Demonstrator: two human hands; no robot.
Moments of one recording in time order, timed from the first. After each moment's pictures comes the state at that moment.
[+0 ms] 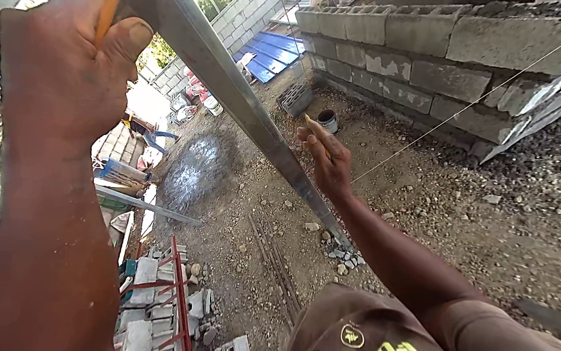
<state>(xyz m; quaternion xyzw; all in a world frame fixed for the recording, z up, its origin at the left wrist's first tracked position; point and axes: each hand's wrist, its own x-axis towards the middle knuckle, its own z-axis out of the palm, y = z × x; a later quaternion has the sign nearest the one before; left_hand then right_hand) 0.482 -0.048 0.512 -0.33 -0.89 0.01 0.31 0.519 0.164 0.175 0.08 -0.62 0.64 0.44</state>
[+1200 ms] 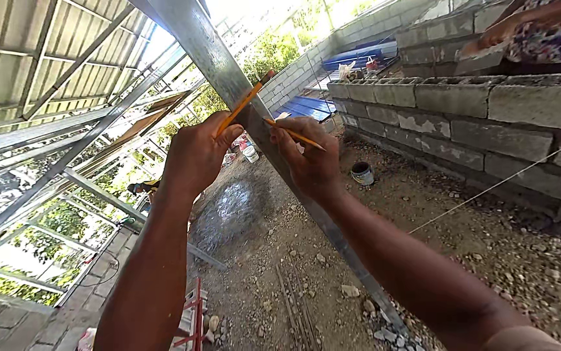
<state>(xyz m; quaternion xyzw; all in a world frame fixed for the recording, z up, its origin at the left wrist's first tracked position) 0.510 -0.032 0.510 -0.33 -0.89 0.04 0.31 0.495 0.135 0.360 0.24 -0.48 0.60 0.59</state>
